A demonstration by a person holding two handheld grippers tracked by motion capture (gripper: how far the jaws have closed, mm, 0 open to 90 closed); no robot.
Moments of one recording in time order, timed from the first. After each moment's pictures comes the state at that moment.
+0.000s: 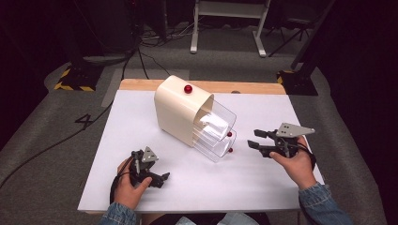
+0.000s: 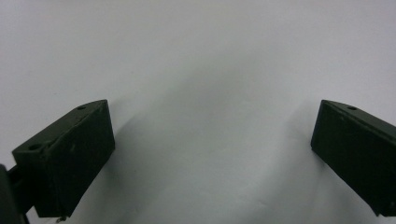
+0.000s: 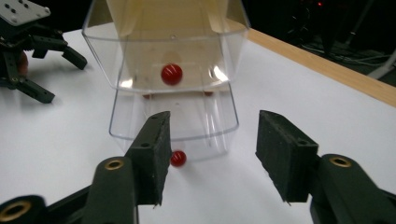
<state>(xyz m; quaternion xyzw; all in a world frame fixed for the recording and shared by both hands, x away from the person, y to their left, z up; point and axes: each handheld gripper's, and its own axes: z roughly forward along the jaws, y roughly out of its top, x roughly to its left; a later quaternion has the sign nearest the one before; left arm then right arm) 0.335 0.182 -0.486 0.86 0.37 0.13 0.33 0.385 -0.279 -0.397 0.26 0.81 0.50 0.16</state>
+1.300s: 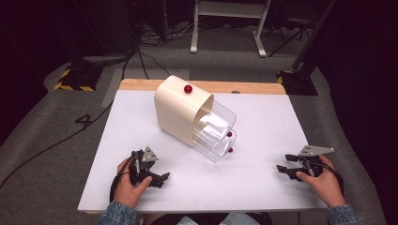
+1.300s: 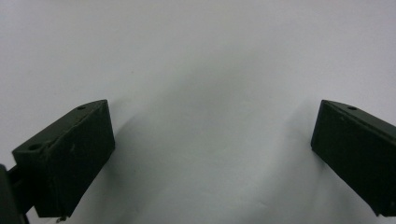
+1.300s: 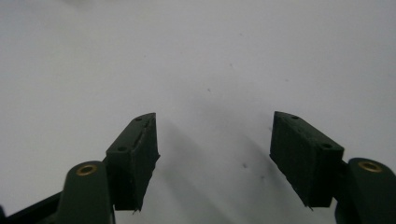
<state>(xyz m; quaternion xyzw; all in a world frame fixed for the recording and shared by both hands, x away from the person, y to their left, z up) 0.336 0.181 -0.485 0.86 0.37 0.13 0.33 0.361 -0.377 -0.469 0.36 0.85 0.36 0.13</state>
